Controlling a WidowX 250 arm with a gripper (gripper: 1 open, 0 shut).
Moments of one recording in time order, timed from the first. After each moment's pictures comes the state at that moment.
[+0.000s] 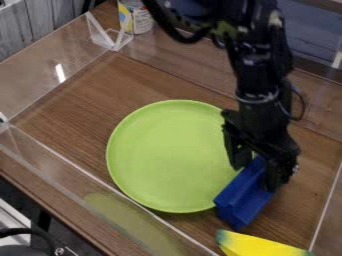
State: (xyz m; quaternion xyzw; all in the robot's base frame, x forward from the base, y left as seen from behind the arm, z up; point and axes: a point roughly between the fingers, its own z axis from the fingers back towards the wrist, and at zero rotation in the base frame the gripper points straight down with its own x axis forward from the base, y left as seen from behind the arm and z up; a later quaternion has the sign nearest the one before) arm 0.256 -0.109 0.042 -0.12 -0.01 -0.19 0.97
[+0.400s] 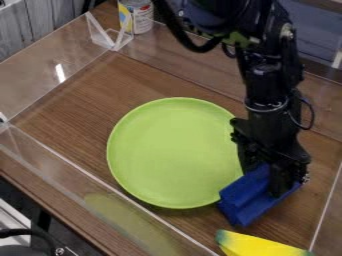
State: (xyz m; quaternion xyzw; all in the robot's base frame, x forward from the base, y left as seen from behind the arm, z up) arm 0.258 -0.107 0.038 -0.12 0.00 -0.18 0.98
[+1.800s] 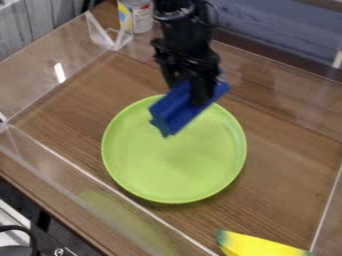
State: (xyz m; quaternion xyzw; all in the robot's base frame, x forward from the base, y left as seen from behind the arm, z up) arm 0.289 -0.015 0.084 -0.11 -0.05 -0.12 0.99
